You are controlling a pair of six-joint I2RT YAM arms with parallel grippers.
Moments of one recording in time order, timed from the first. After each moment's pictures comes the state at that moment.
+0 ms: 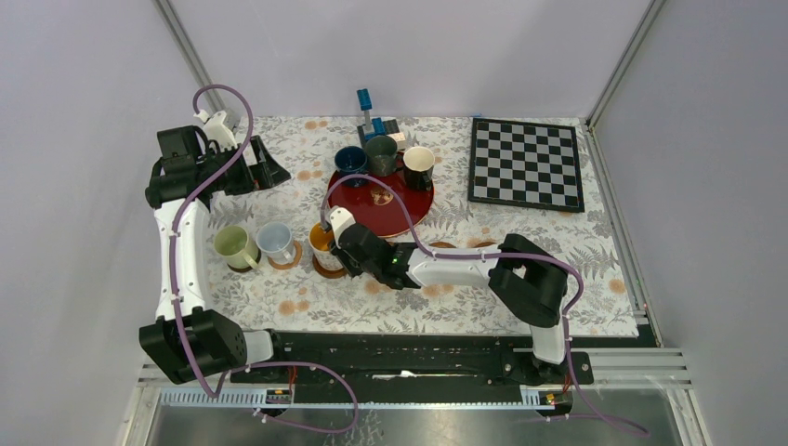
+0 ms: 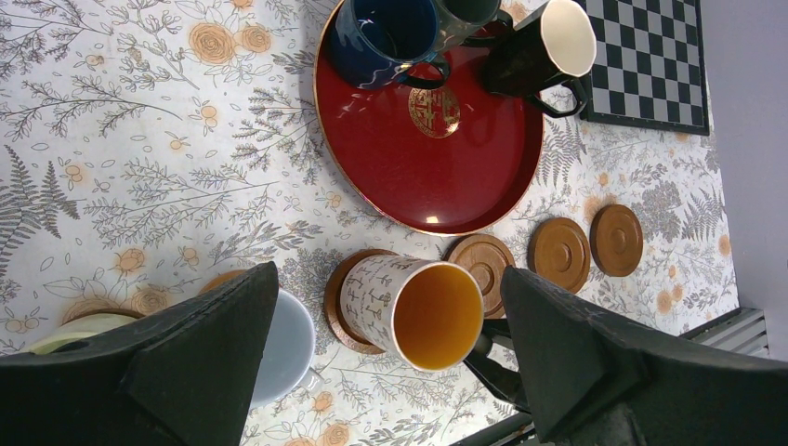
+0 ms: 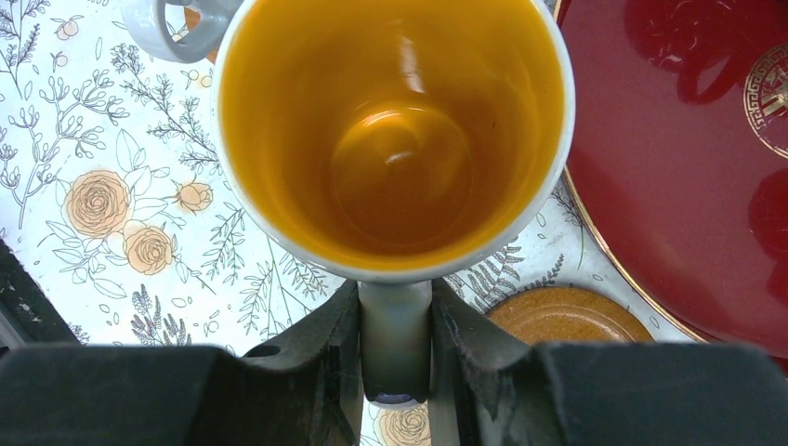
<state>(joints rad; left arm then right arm) 0.28 1.29 1.38 -0.81 0.65 -0.06 1.15 1.93 1.28 0.04 0.23 0.19</state>
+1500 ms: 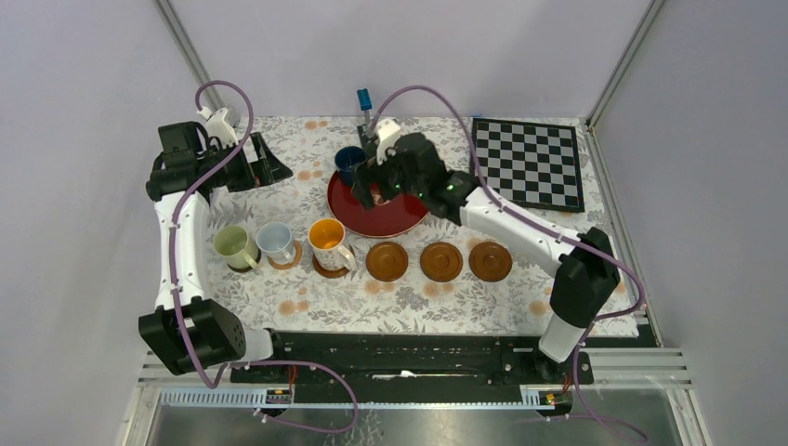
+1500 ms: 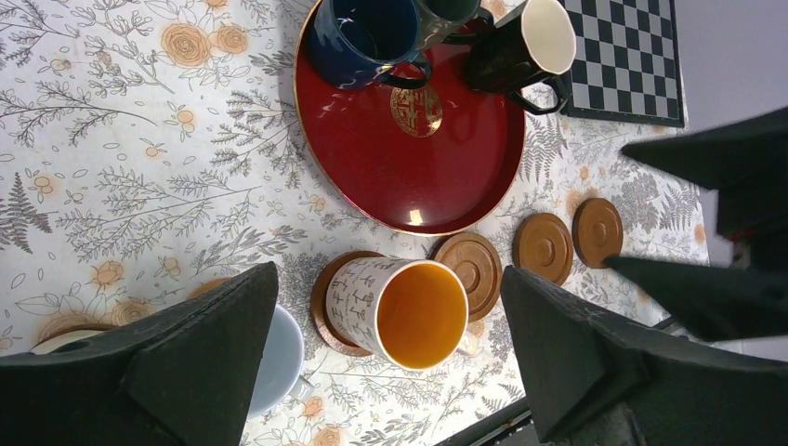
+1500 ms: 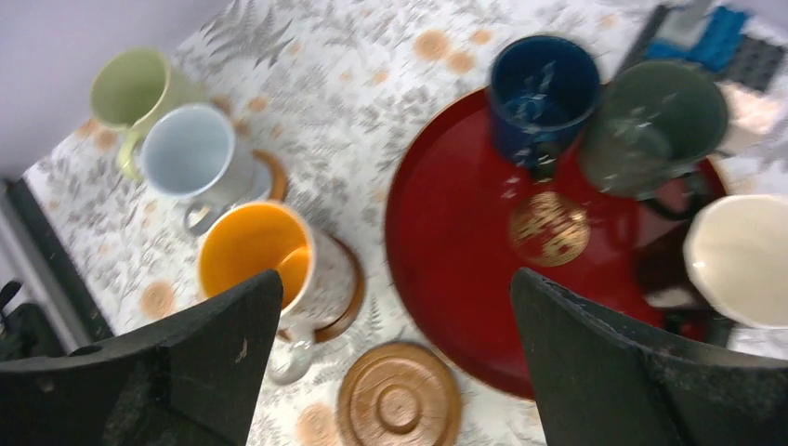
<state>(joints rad) 0.28 1.33 1.41 -0.82 0.70 -0.06 0.85 1.72 1.49 -0.19 -0.07 0.14</state>
